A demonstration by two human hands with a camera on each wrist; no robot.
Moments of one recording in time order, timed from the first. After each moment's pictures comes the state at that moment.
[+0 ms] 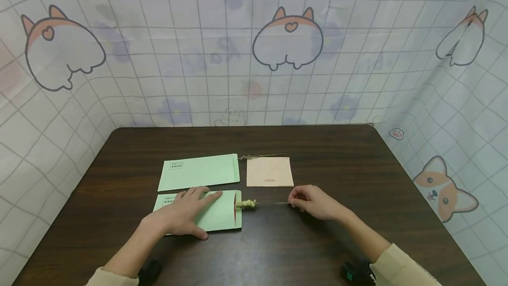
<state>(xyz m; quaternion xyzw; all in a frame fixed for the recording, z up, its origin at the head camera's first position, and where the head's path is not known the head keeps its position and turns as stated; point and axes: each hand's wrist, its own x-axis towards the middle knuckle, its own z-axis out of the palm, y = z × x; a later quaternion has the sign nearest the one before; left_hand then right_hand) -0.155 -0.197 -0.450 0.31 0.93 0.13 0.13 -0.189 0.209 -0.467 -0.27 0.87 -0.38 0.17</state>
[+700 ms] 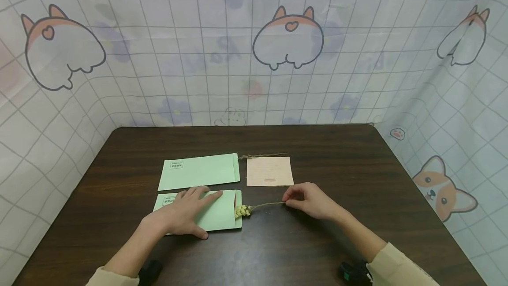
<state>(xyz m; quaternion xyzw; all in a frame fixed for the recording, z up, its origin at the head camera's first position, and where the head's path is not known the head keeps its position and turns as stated) -0.154 -0.196 -0.449 0.30 0.94 0.13 0.13 -0.188 0.198 -0.465 -0.29 0.86 -0.40 0.13</state>
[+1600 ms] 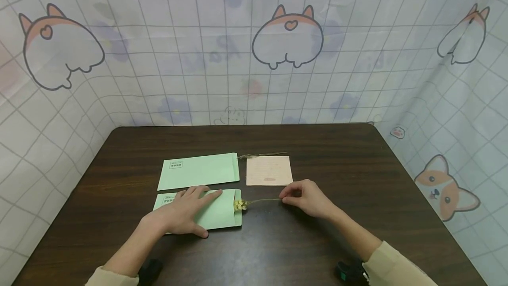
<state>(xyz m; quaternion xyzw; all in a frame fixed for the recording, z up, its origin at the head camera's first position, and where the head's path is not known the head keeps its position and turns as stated) -0.154 -0.196 -0.446 0.30 0.94 0.13 0.13 -0.189 0.189 -0.471 -0.26 0.87 -0.41 0.08</state>
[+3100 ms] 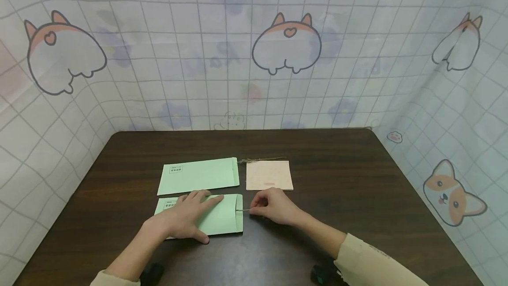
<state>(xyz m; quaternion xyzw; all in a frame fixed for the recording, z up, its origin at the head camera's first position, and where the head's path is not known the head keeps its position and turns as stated) -0.156 -0.192 -0.447 0.31 0.93 0.14 0.12 -0.191 0.109 -0.477 -0.29 0.86 -0.40 0.10</state>
